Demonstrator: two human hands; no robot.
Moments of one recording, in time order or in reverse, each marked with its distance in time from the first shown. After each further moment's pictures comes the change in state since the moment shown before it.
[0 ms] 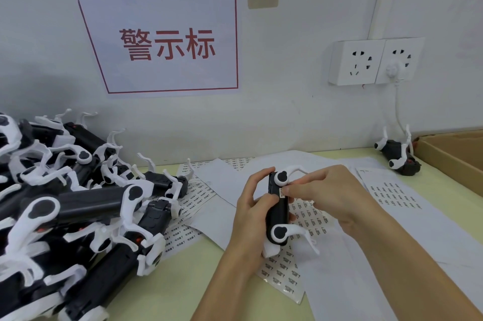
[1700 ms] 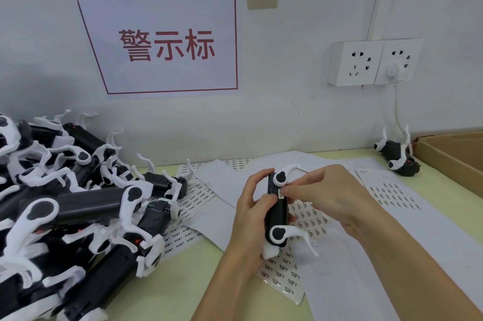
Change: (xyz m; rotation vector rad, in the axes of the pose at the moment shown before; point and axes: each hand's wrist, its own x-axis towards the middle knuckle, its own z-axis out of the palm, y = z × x) left_hand -0.002 0.002 0.002 -0.019 -0.003 0.012; right_hand 0.002 0.001 -0.002 -0.096 -0.027 -0.038
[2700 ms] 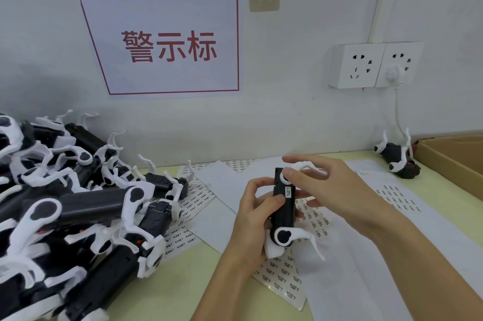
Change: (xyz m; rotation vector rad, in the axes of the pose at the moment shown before) left_hand 0.000 0.000 -0.005 -0.046 -0.084 0.057; right_hand -0.002 -0.001 -0.008 0.083 -0.139 -0.276
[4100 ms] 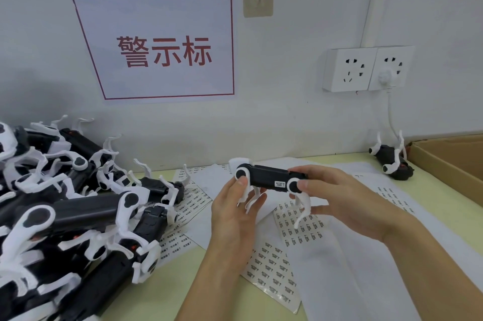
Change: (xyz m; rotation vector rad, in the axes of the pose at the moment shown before) left_hand 0.003 0.014 -0.002 -0.313 0.318 0.085; right_hand 0.005 0.026 -0.027 0.135 -0.223 0.002
